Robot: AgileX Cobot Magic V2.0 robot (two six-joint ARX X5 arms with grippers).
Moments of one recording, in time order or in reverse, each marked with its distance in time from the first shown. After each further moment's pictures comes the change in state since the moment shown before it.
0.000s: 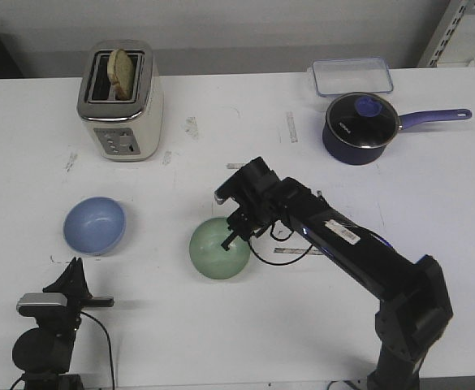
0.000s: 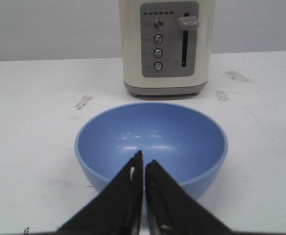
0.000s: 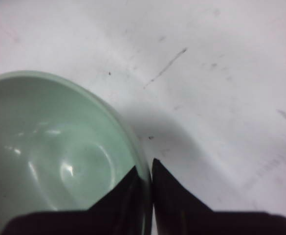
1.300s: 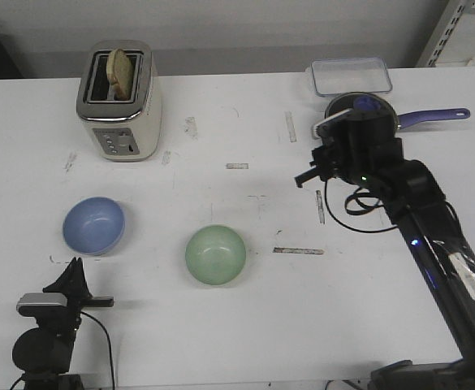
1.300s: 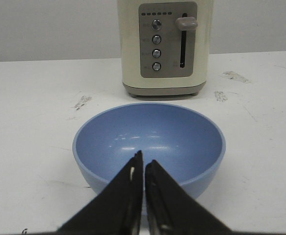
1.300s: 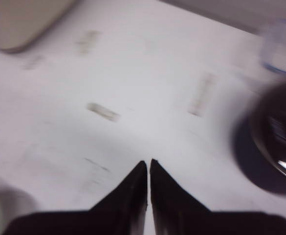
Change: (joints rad) left arm 0.000 0.000 0.000 0.001 0.000 0.000; right arm -0.370 -0.401 0.074 -0.022 0.150 0.011
